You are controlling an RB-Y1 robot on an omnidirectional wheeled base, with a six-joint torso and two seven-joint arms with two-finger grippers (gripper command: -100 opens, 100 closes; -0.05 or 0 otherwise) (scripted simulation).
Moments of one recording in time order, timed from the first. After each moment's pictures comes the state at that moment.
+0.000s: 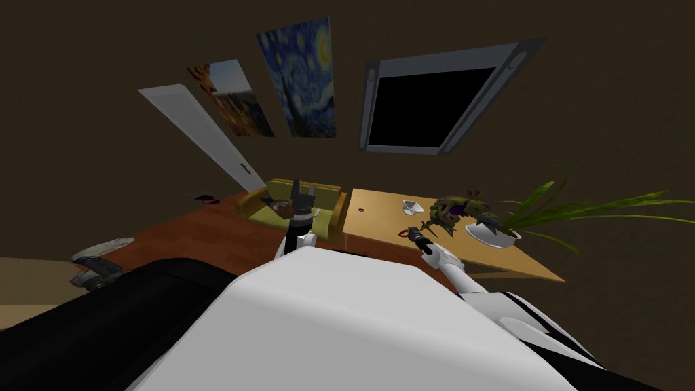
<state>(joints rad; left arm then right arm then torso) 0.50 -0.02 -0.07 -2.31 -0.06 -0.52 0.10 -0.17 -0.68 0.25 -0.68 0.49 -0.18 1.87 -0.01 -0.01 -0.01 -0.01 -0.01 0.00</state>
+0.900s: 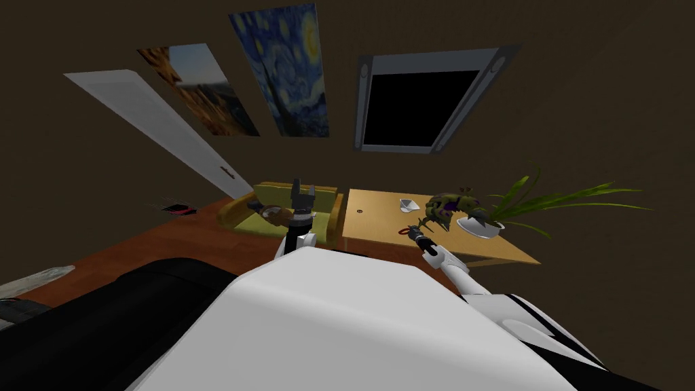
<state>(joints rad) 0.50 -0.02 -0.07 -2.31 -0.06 -0.52 0.10 -0.16 -0.69 0.24 -0.67 0.29 -0.29 2.12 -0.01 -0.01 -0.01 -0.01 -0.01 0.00</state>
